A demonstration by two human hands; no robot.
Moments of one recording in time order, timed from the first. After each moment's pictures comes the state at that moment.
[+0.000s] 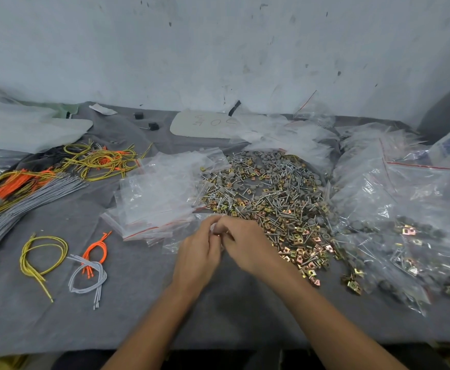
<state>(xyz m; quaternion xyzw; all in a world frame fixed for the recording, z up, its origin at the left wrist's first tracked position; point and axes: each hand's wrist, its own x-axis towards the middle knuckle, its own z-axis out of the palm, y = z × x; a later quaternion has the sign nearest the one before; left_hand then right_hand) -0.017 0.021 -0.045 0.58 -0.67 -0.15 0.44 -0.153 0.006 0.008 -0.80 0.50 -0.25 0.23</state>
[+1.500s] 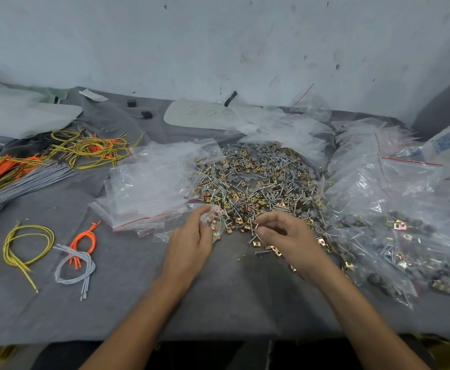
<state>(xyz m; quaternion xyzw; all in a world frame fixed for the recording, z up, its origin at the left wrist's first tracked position) -0.018 0.021 -0.042 0.59 -0.64 -0.18 0.45 -0.242 0.026 0.003 -0.62 0.52 -0.40 0.43</state>
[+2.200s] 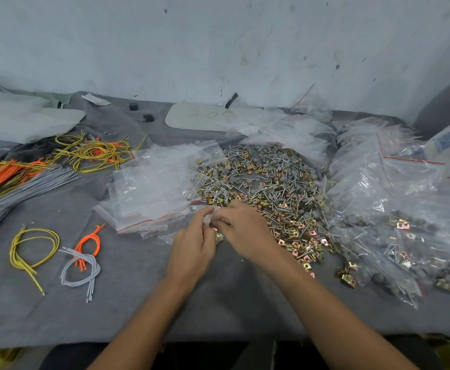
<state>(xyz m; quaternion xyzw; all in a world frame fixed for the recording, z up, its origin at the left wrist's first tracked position) -0.017 0.019 -0.045 0.60 -0.65 -0.17 0.45 -0.157 -0.008 0.005 -0.81 0.52 -0.23 0.16</state>
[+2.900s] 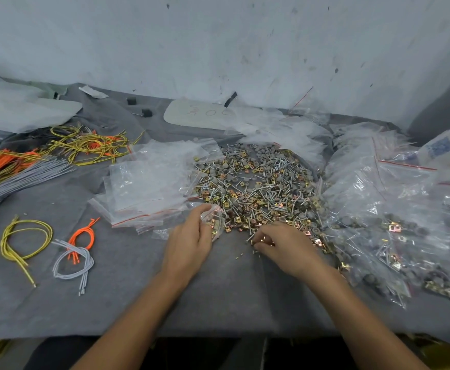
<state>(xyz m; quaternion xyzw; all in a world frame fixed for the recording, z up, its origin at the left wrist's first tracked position) -0.017 0.019 -0.045 0.60 -0.65 -0.16 0.44 -0.245 0.015 -0.004 -0.79 0.60 -0.08 0.14</state>
